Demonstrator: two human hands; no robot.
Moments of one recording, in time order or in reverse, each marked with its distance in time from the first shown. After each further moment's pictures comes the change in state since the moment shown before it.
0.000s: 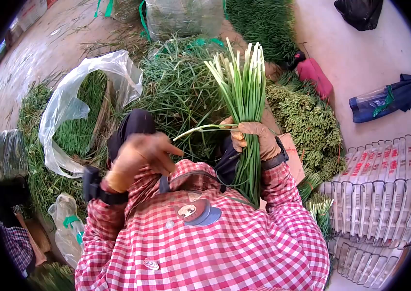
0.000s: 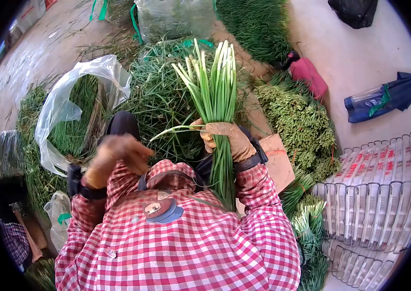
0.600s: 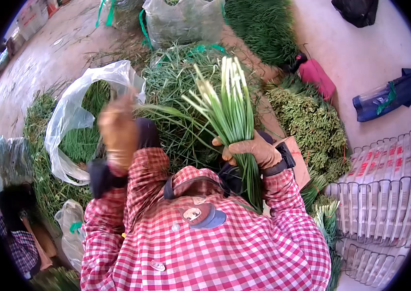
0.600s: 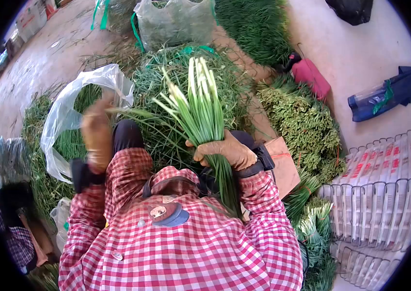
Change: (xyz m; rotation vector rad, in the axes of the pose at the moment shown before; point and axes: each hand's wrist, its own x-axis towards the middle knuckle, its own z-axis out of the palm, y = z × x) left_hand 0.060 -0.025 -0.067 0.909 0.937 0.858; right_hand -0.001 -0.002 0.027 -0.266 0.130 0.071
